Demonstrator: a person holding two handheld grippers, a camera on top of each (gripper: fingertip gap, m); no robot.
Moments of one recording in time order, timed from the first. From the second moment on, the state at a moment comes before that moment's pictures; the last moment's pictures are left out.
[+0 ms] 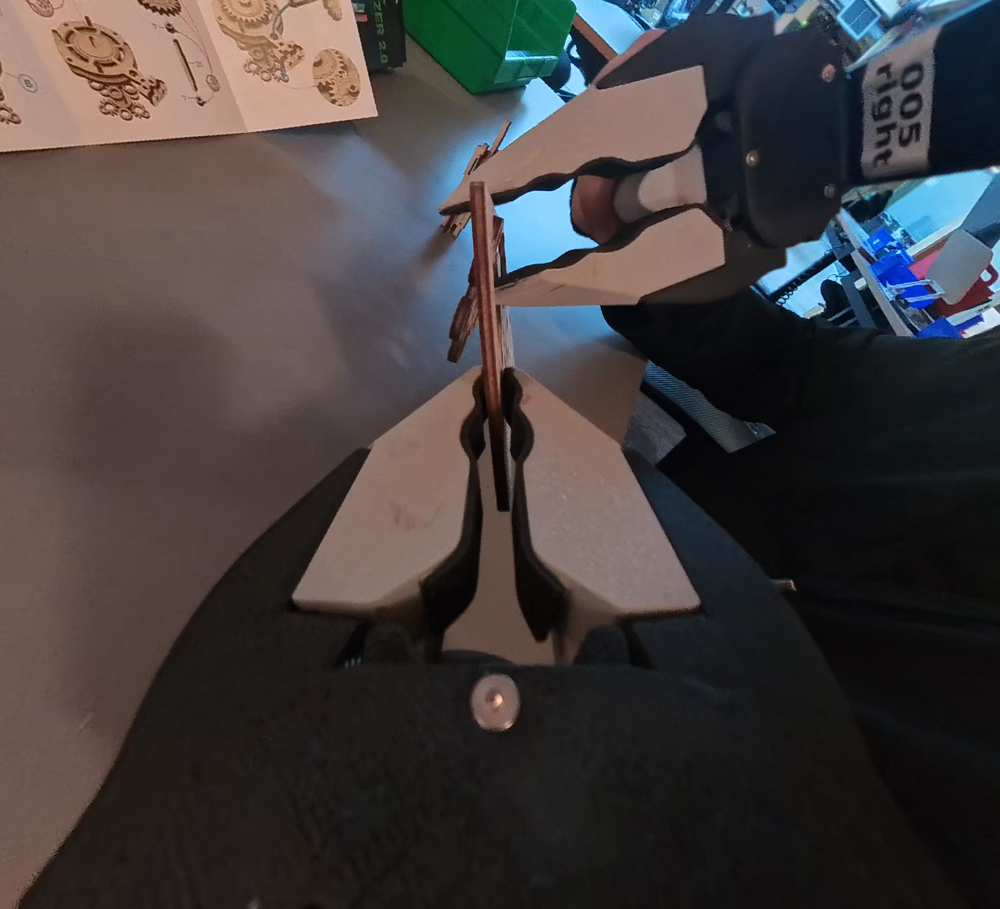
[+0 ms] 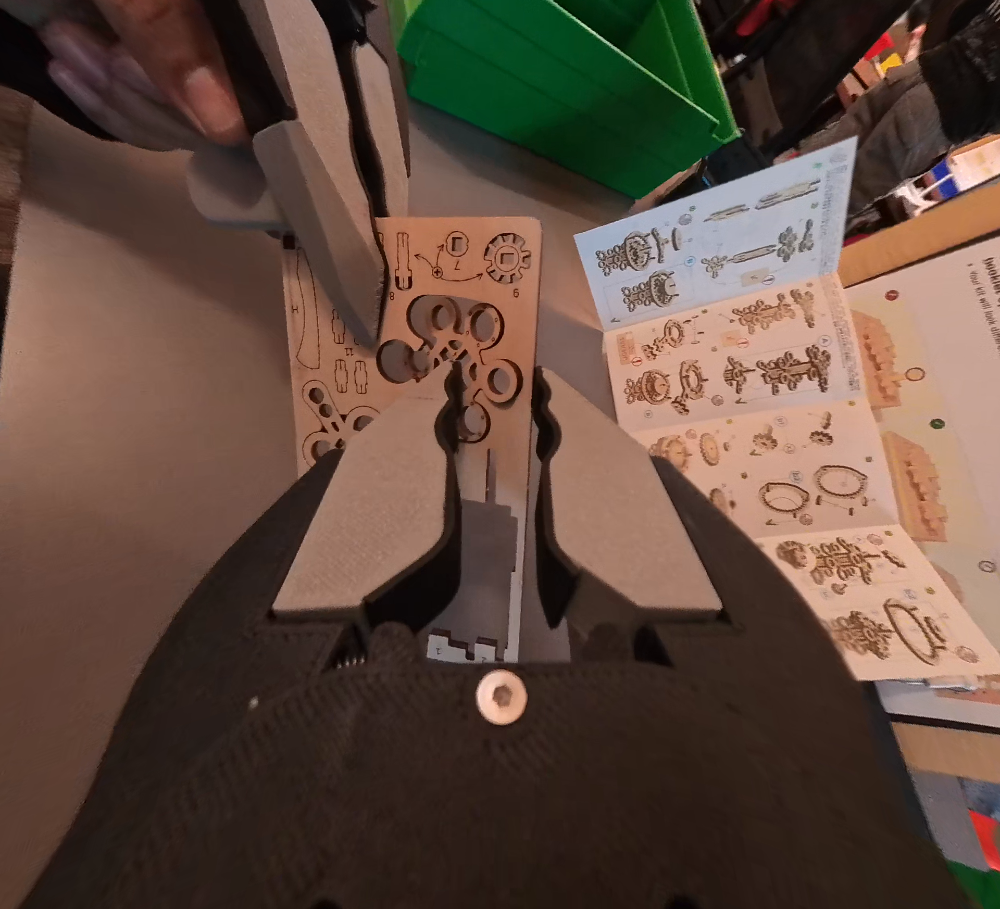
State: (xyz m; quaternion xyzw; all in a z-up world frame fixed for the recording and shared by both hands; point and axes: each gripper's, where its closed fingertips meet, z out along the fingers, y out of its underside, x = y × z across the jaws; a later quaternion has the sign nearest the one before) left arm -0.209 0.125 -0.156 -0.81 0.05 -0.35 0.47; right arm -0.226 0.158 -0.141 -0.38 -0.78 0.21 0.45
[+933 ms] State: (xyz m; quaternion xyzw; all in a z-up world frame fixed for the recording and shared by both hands) left arm -0.211 0.131 -0.152 -0.80 0.04 -0.35 0.49; right arm -0.206 0.150 -0.118 -0.37 -0.73 0.37 0.44
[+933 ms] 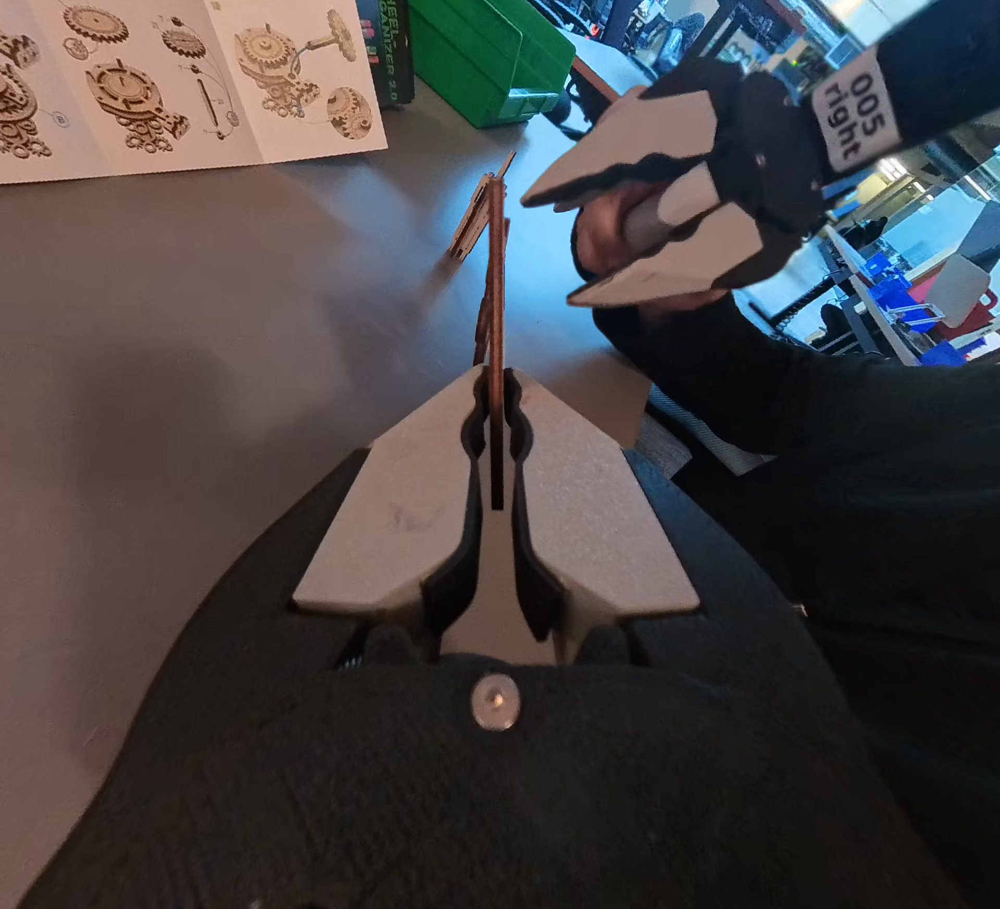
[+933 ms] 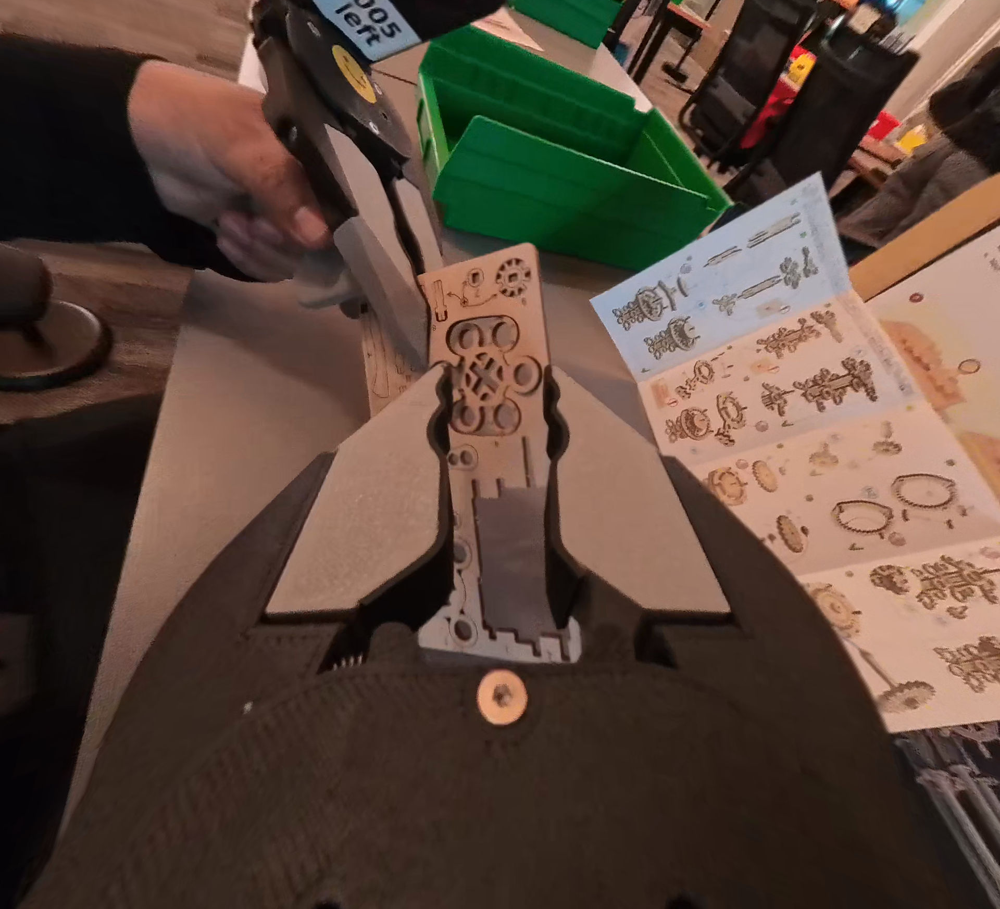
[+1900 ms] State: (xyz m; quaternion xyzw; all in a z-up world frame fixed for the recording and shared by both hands) left arm -0.206 0.135 -0.153 -0.80 0.05 -0.34 0.49; right arm -0.209 0.156 -0.128 -0.37 -0.72 0.30 0.51
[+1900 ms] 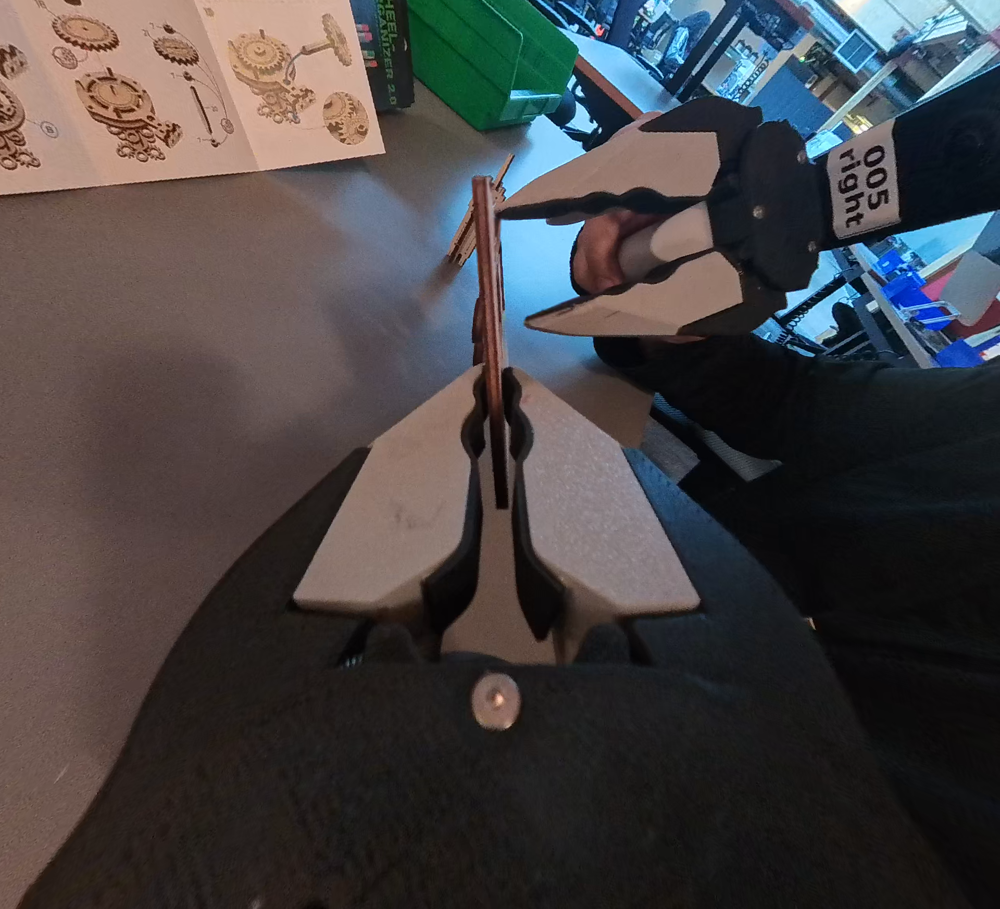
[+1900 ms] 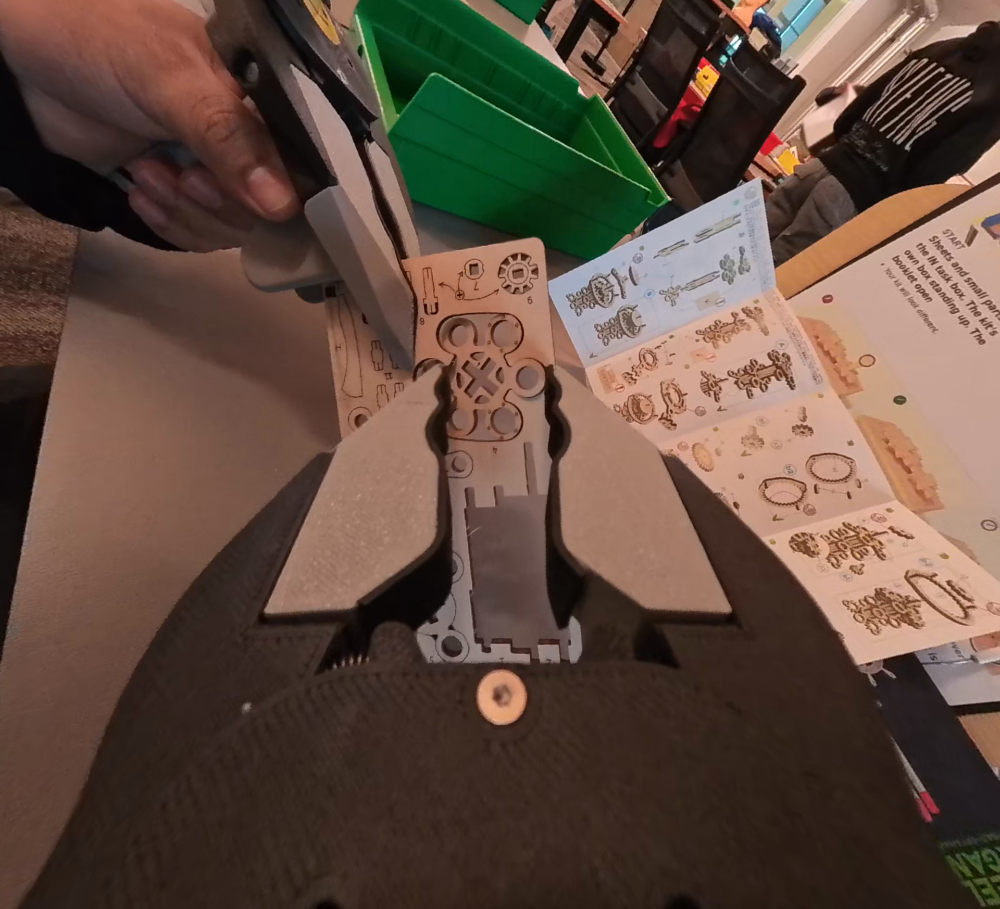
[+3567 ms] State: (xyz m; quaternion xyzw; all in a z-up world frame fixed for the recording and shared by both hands) left arm -0.202 0.135 -0.155 -0.80 0.06 -0.34 0.50; right arm -0.202 0.158 -0.121 -0.40 -0.78 0.44 0.18
